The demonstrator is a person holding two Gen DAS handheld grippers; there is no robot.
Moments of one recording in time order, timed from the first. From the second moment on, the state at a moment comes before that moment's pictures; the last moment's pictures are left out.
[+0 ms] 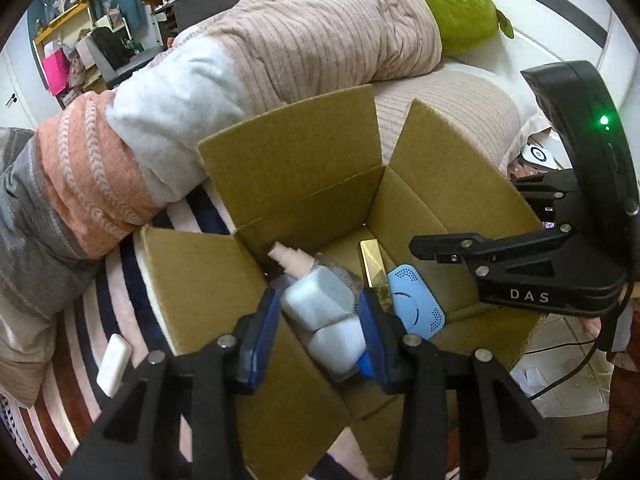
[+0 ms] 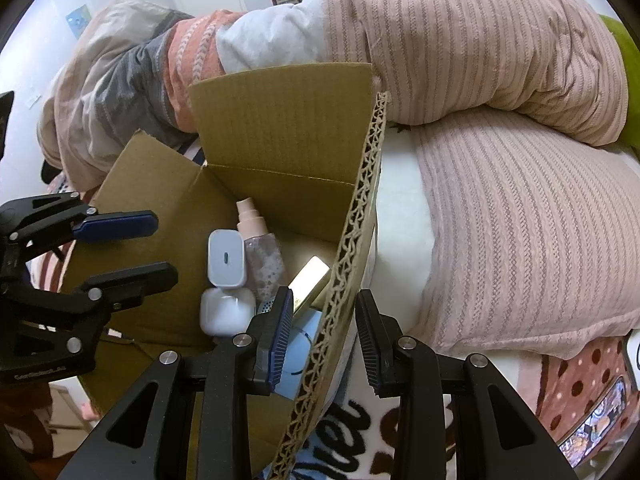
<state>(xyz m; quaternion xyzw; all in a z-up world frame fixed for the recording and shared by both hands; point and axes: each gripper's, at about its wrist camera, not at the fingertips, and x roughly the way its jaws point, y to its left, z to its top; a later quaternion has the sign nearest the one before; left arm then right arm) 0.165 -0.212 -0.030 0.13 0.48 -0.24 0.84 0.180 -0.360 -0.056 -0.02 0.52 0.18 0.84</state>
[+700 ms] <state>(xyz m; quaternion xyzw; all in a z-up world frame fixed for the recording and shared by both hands) 0.170 -0.015 -0.045 0.02 0.41 -0.07 0.91 0.183 -0.356 -0.058 -0.03 0.52 0.17 0.84</state>
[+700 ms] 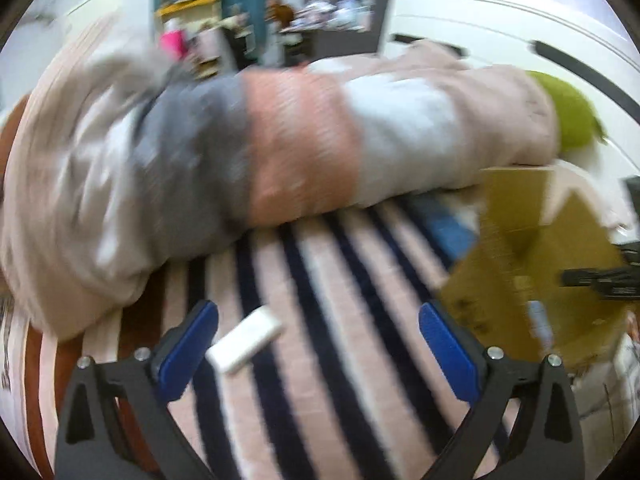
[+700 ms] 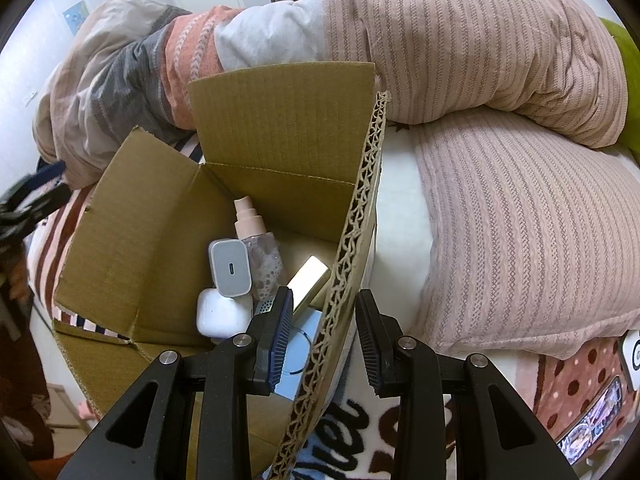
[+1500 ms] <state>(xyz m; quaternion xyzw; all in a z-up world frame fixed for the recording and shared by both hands) 0.207 0.036 -0.180 0.02 0.47 -0.06 0.88 0.185 -0.355 -0.058 -0.03 0.52 0.17 0.83</state>
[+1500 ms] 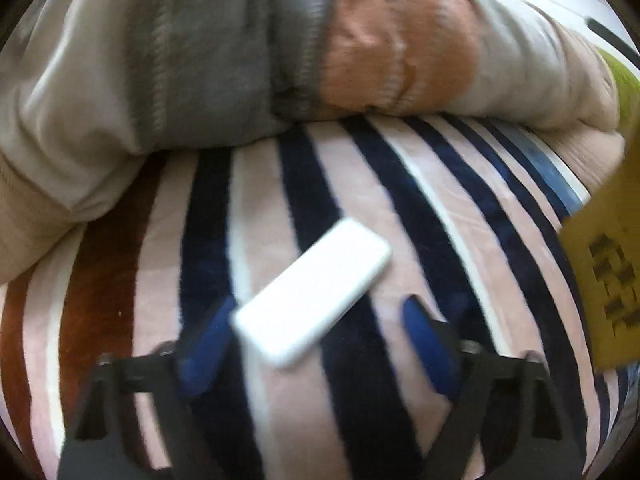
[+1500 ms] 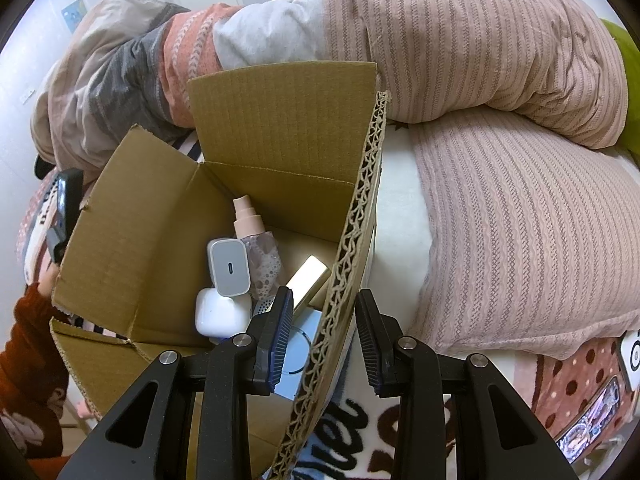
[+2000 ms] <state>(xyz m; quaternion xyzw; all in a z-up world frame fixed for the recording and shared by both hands) 0.228 0.016 -0.179 0.01 0.47 -0.02 0.88 0.184 -0.356 -0.058 -0.03 0.52 0.17 0.83</state>
